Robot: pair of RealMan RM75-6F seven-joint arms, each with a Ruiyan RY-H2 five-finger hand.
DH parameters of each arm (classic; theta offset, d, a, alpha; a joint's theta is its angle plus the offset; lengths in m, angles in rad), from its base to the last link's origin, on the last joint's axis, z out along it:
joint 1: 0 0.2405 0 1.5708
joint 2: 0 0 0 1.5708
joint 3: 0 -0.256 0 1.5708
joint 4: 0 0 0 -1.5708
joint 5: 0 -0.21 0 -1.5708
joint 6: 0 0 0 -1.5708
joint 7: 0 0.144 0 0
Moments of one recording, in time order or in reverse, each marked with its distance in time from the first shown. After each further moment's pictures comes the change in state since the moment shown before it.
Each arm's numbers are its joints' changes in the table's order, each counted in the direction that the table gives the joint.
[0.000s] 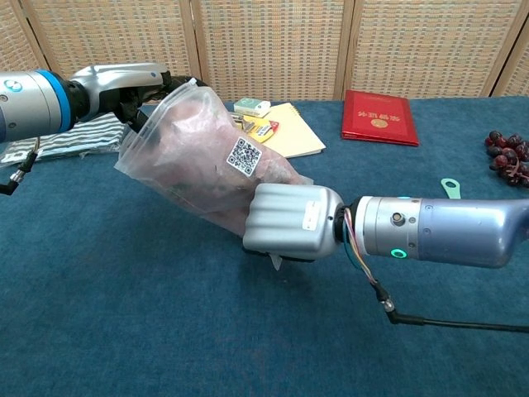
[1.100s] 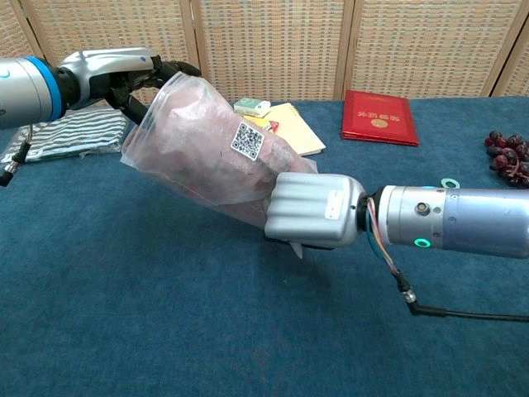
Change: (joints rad) left arm 0.015 -0.022 0.017 -0.002 -0.012 -0.024 -0.037; right arm -0.027 -0.064 0.016 -0.031 -0.019 -0.023 -0.049
